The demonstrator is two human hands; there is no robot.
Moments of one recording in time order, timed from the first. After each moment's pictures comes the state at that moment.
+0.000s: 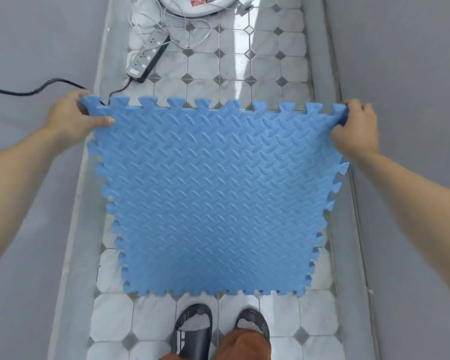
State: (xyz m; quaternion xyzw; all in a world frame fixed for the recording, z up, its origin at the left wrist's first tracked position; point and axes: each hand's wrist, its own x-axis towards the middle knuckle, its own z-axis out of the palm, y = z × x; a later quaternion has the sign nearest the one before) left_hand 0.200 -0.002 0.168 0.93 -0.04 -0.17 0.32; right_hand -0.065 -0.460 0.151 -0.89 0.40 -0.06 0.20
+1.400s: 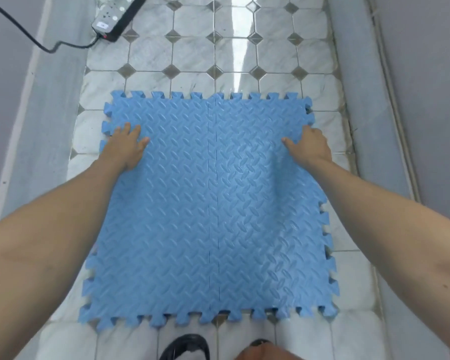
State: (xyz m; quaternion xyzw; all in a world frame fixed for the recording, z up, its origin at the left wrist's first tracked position) left_hand 0.159 -0.049 -0.114 0.96 -0.18 -0.22 0.03; right_hand -0.047 -0.407 -0.102 -0.87 0.43 0.11 0.21
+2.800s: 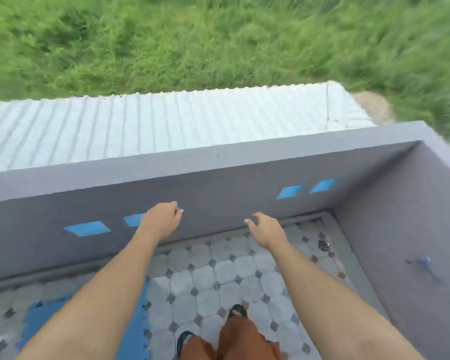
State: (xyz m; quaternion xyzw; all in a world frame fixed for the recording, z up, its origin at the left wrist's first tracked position) left_hand -0.529 -0.155 0.677 0.41 -0.89 -0.19 -0.09; right_hand -0.729 0.039 0.654 -0.29 0.90 -0.11 0.30
